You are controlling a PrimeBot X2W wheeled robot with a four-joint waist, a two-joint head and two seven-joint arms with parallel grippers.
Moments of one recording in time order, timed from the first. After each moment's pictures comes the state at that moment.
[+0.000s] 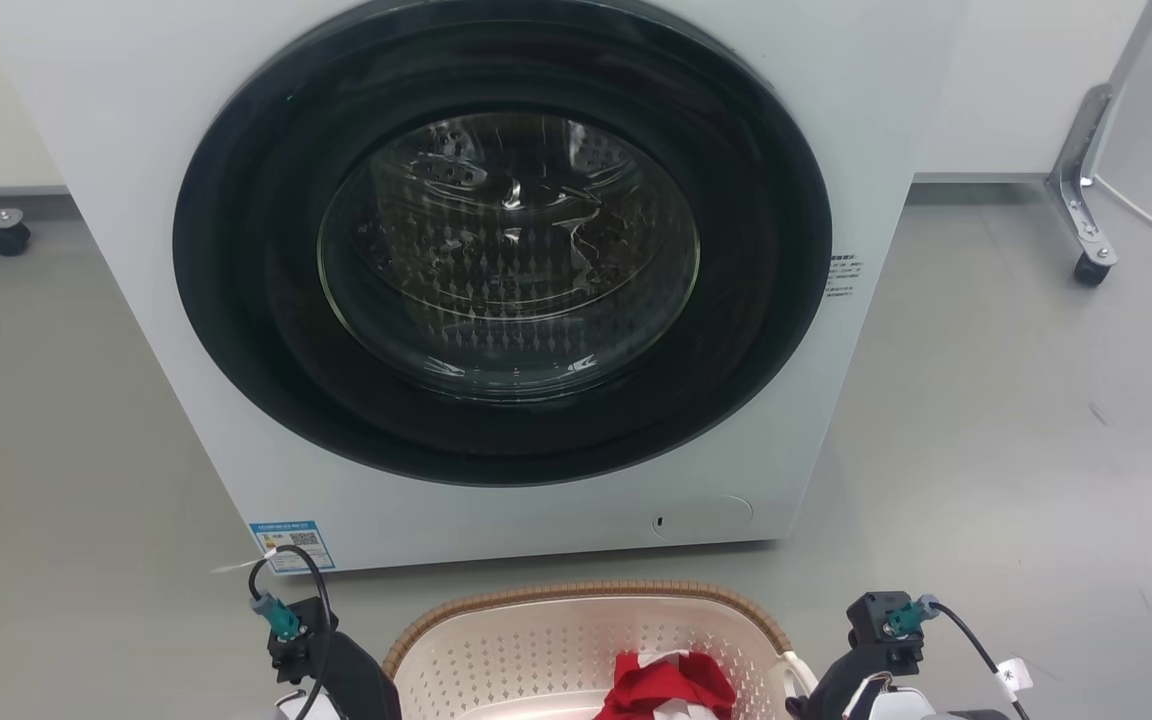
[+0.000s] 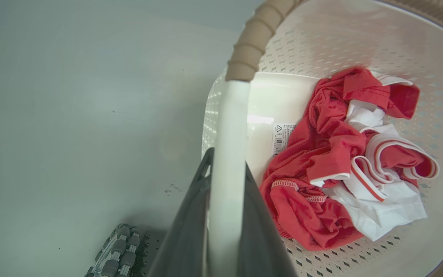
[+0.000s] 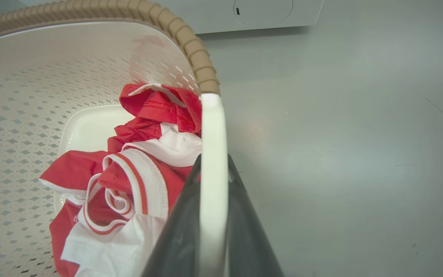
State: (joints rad) left arm -0.57 0.02 -0.34 1.31 -0.72 -0.13 0.47; right arm -0.52 -0.05 0.68 1.16 0.71 0.13 0.21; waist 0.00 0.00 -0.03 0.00
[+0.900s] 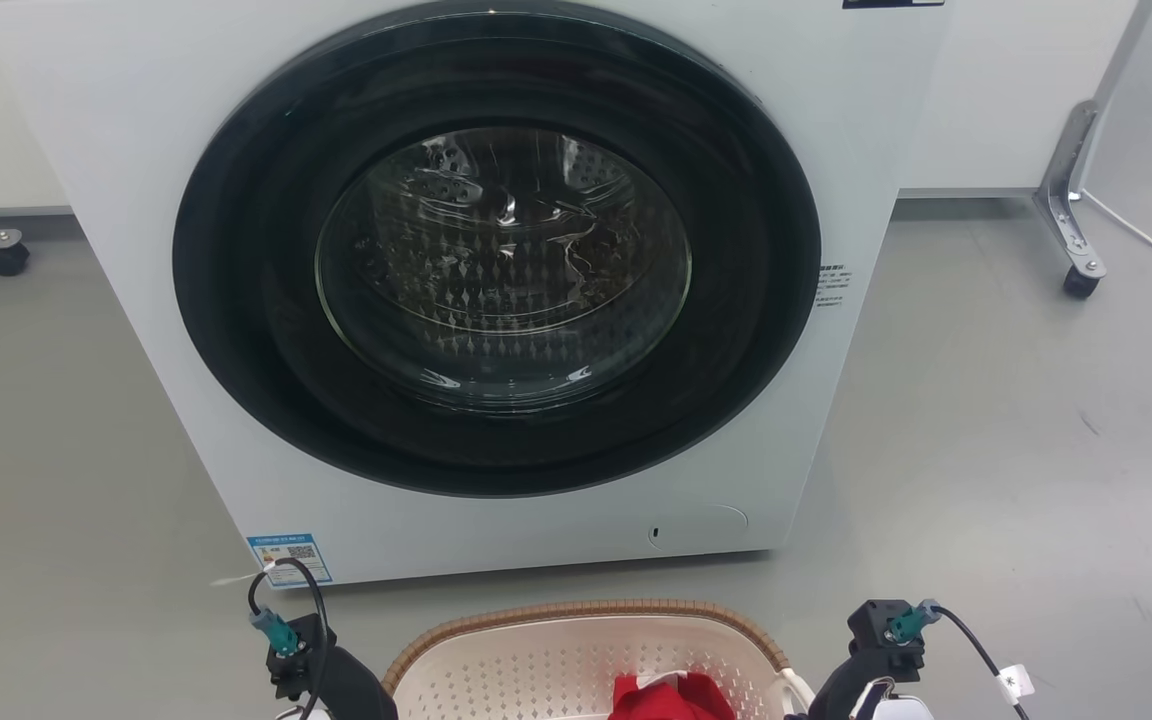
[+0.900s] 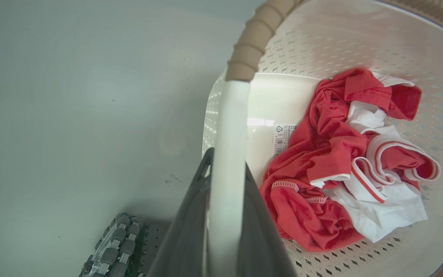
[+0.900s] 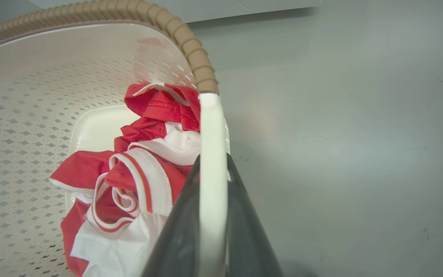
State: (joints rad) left arm -0.54 0.02 -0.34 1.31 -0.74 -0.11 0.51; right arm -0.50 -0.07 0.74 1.12 0.82 0.13 0.29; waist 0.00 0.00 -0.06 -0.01
